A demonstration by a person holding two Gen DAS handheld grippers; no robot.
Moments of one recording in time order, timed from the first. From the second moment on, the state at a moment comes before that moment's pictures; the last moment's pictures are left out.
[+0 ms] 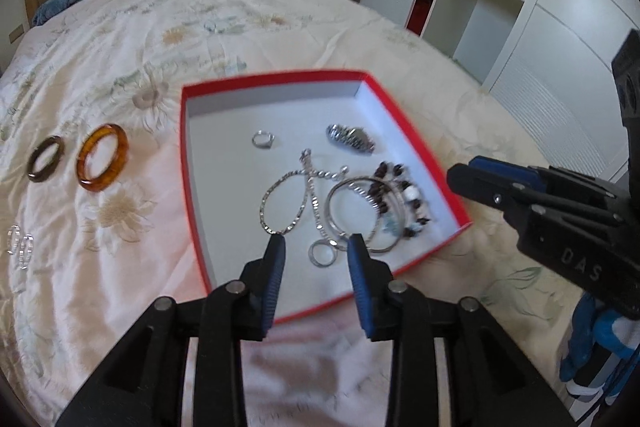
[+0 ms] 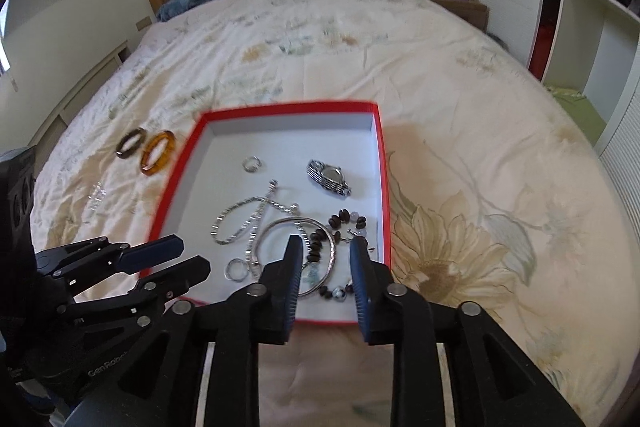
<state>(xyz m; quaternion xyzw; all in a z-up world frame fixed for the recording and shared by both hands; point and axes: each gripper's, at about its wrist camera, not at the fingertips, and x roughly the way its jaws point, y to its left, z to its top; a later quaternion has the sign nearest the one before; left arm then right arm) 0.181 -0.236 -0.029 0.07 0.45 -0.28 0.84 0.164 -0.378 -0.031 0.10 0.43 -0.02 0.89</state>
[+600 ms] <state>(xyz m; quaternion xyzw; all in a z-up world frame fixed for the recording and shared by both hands) 0.073 -0.156 0.077 0.09 0.39 -0.19 0.90 0.053 -0.294 0.071 0.06 0.37 0.02 0.93</state>
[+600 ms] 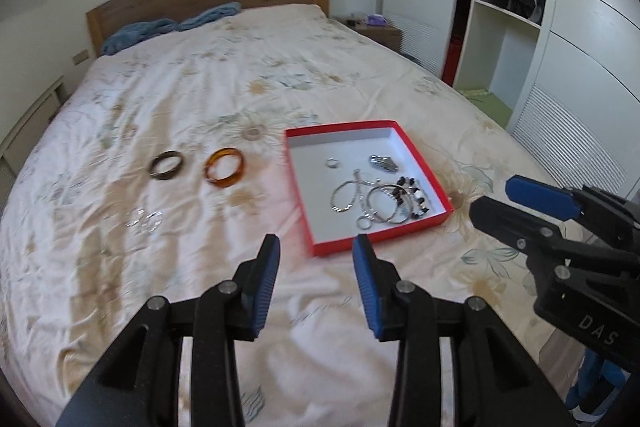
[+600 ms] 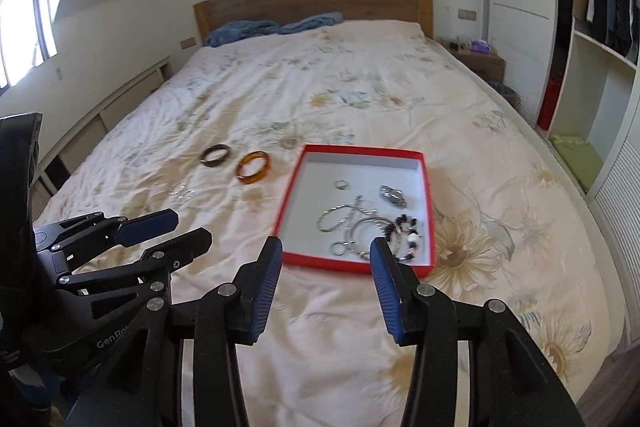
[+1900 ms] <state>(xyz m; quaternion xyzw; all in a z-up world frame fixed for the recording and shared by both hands) 0.056 0.023 0.059 -0.01 0.37 -0.07 0.93 0.060 -0.159 0.074 -0.01 0.38 0.11 0.92</state>
